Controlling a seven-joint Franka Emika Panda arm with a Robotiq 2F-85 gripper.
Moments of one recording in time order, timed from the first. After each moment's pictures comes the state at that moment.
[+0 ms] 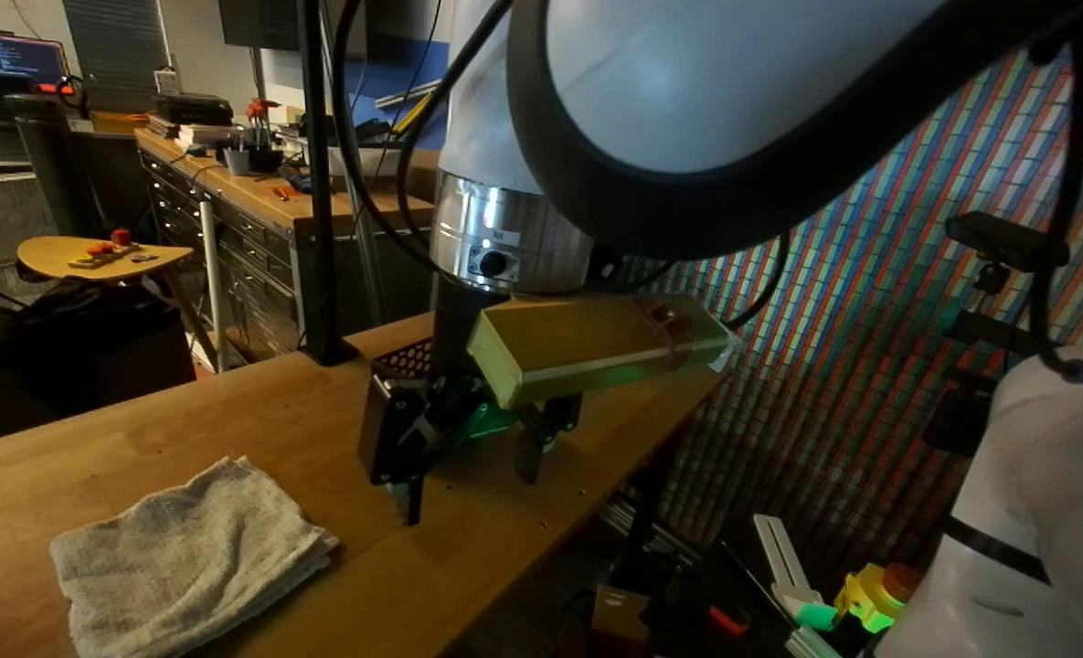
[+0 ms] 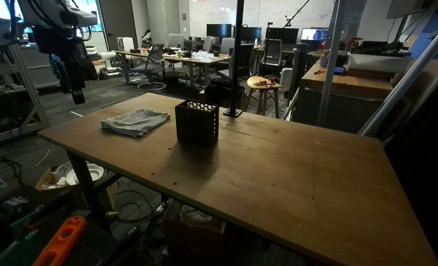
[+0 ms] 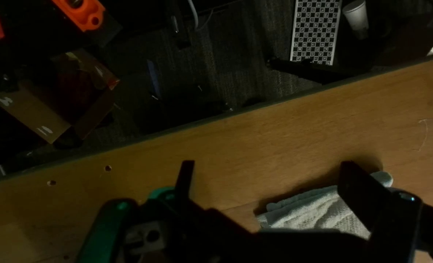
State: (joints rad) arm 0.16 -0.58 0.33 -2.75 0.27 2.23 0.51
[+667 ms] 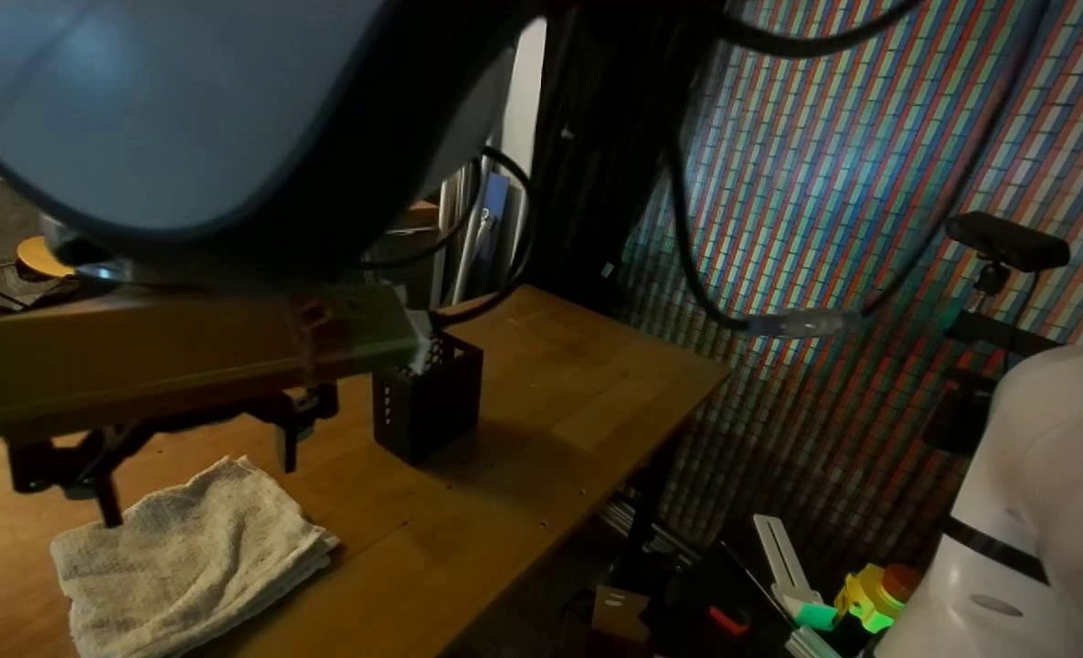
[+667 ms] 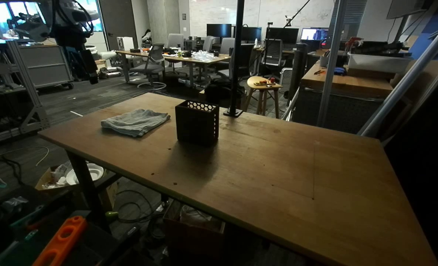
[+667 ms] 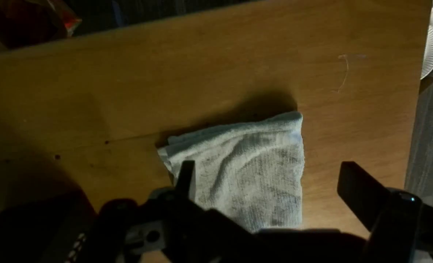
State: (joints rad) arm 0.16 -0.11 0.47 -2.34 -0.04 2.38 0.80
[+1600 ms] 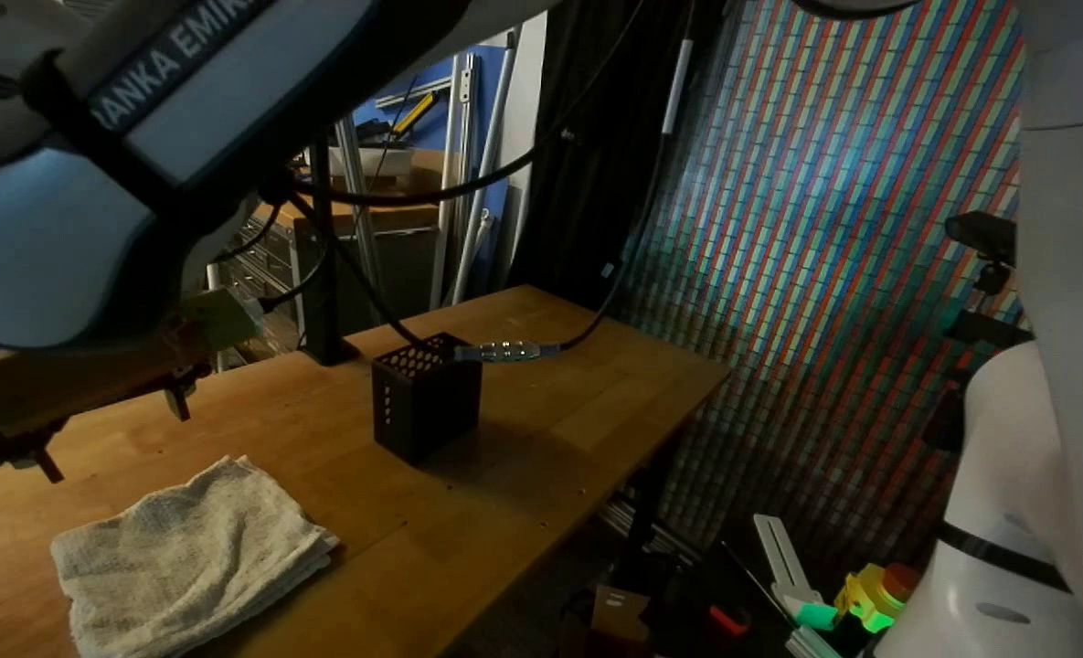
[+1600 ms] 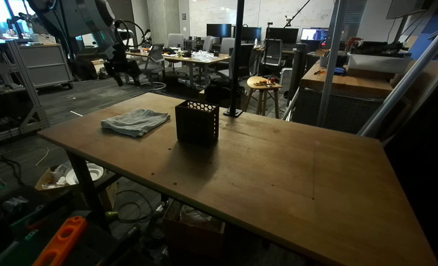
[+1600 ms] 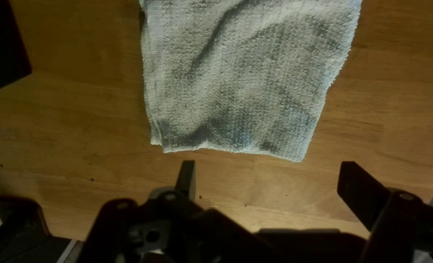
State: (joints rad) arm 0.32 0.41 0.23 -1.84 -0.44 2.37 0.68
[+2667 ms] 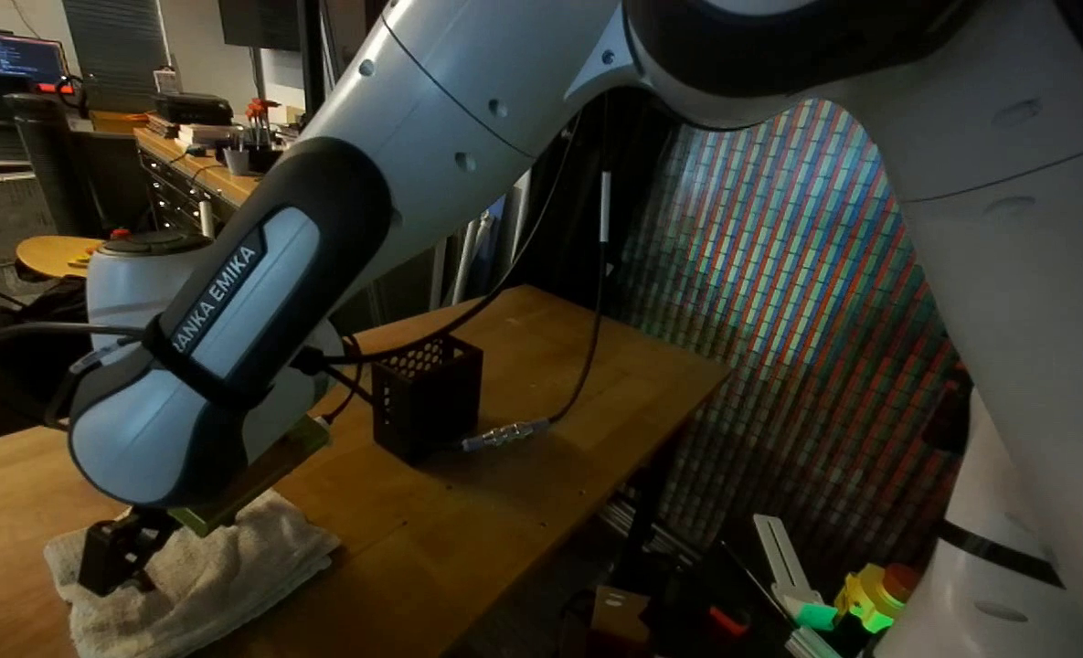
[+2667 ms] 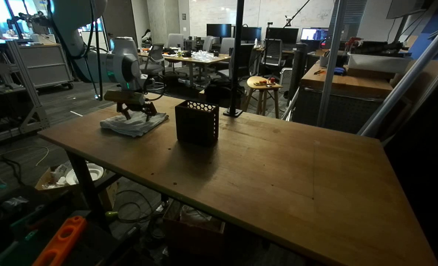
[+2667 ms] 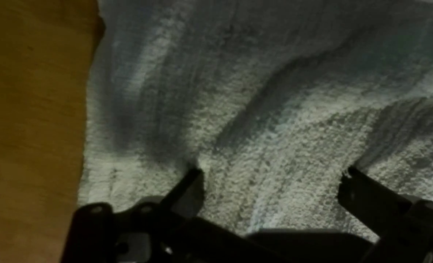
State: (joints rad) arm 0.29 0.67 0.17 -1.87 -0.17 2.65 0.16
